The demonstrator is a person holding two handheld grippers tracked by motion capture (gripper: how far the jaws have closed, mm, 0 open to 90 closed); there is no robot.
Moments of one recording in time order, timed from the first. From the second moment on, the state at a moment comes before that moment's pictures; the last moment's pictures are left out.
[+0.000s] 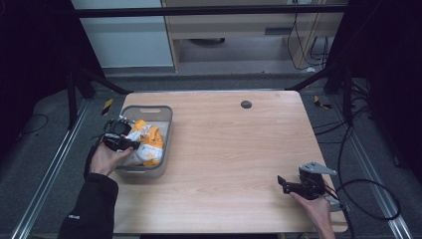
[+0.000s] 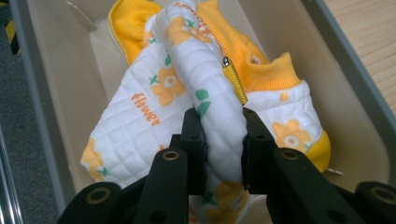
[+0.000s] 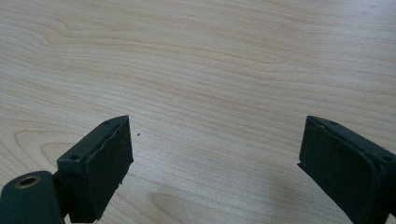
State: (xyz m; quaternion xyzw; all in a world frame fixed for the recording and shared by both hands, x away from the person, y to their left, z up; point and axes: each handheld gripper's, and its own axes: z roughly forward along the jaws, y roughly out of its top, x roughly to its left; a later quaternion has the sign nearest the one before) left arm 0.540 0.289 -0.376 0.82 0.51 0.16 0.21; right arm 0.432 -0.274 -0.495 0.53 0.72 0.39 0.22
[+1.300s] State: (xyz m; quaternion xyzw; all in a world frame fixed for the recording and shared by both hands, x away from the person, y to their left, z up) left arm 0.515 0.291 -0.307 0.82 0.48 0.19 0.26; right arm 0.432 -0.275 -0.496 0.52 0.73 0.39 0.23
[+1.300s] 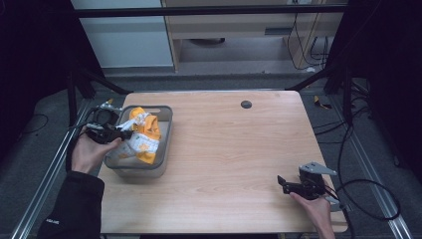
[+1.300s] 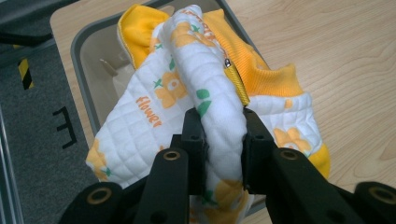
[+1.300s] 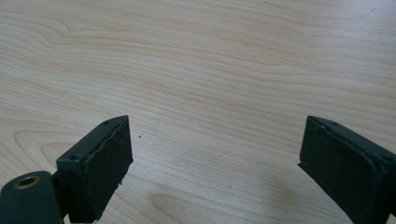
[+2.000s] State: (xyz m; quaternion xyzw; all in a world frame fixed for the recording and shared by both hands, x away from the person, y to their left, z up) left arm 0.500 0.274 -0.283 0.83 0.44 0.19 0.27; right arm 0.432 -0.275 -0.494 0.52 0.72 0.39 0.24
